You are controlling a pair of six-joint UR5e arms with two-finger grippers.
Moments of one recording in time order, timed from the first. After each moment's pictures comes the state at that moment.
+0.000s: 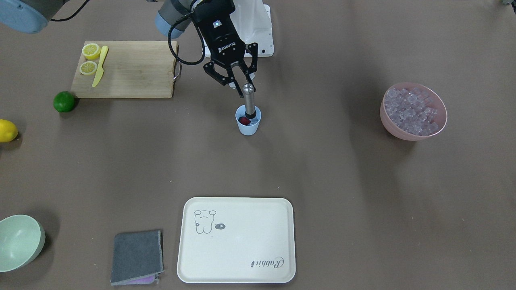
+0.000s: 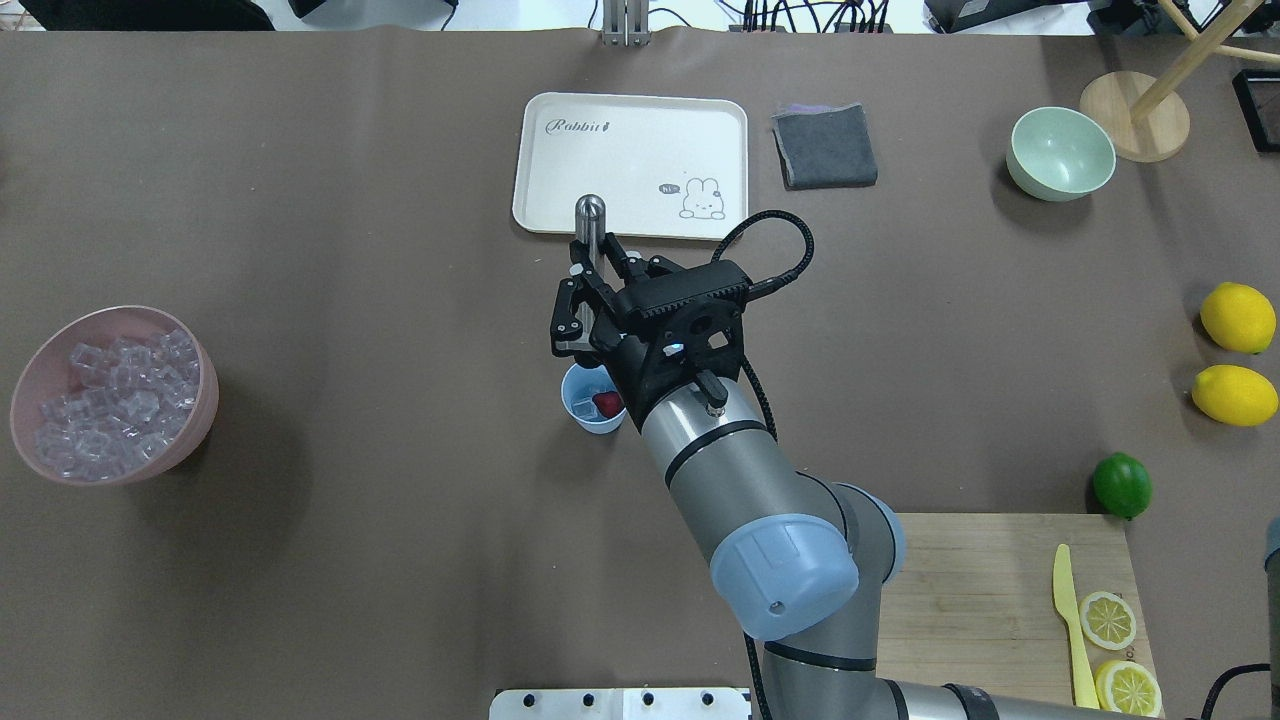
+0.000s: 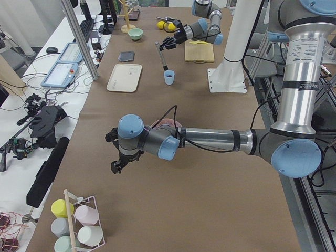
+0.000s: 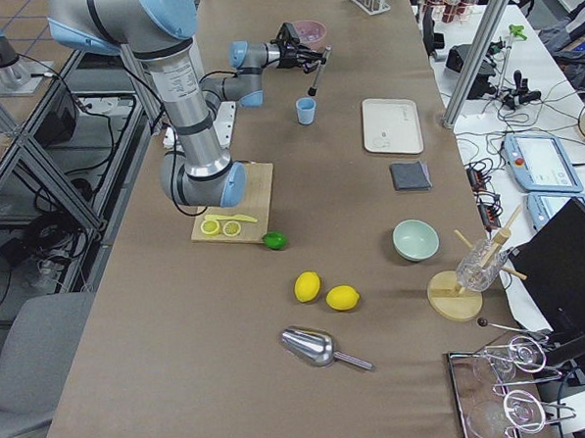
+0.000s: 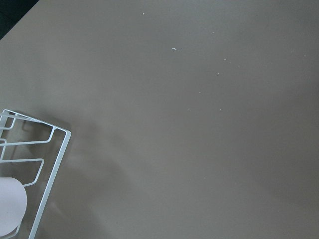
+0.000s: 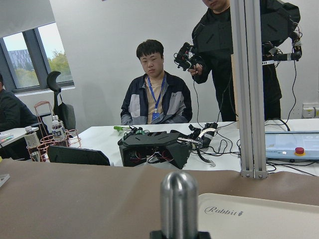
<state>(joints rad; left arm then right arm) -1.53 -1.63 -1.55 -1.89 -2.32 0.50 0.23 -0.97 1.75 -0.70 0.73 0.80</state>
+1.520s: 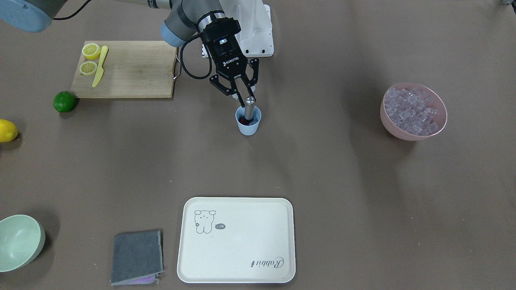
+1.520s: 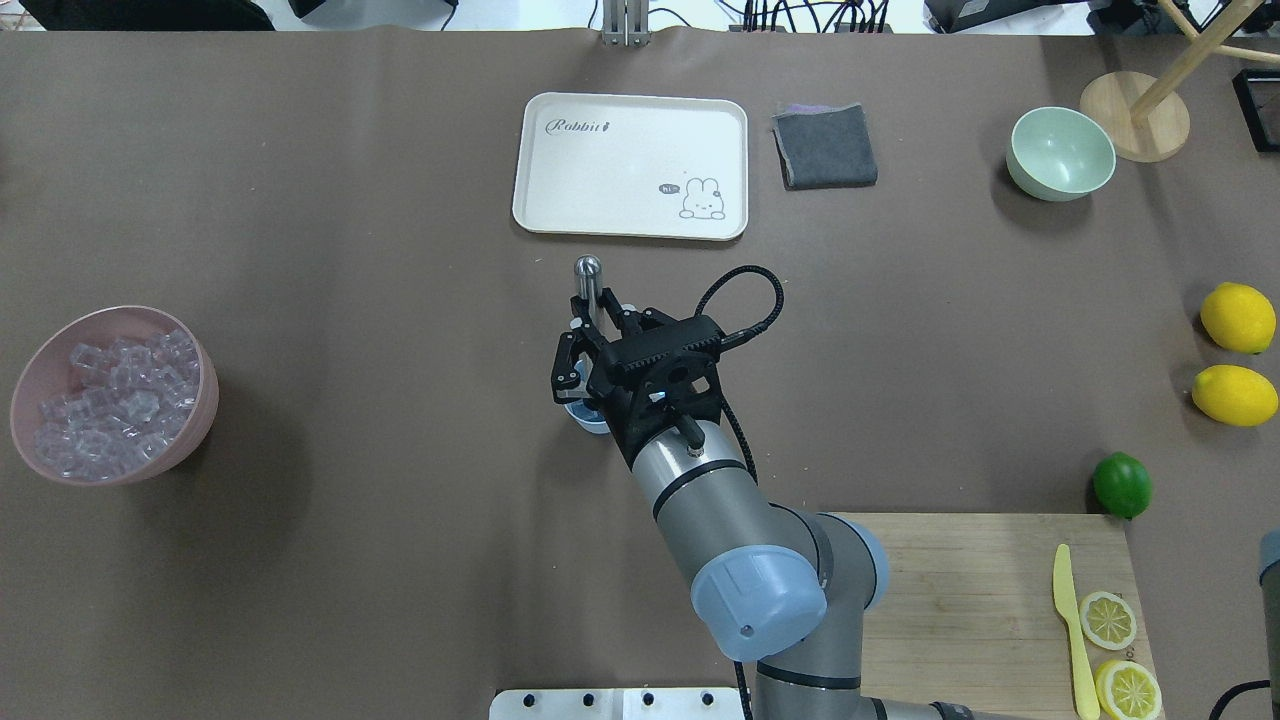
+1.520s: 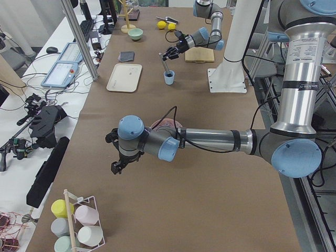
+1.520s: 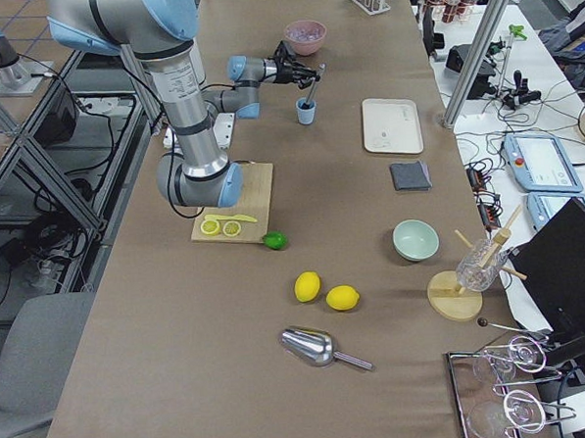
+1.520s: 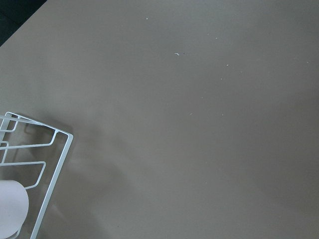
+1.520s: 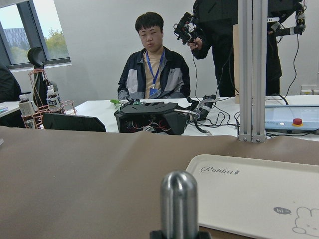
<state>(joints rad) -1.53 -1.62 -1.54 -1.90 -2.33 0.50 0.19 -0.98 1.64 -0.66 0.73 0.83</state>
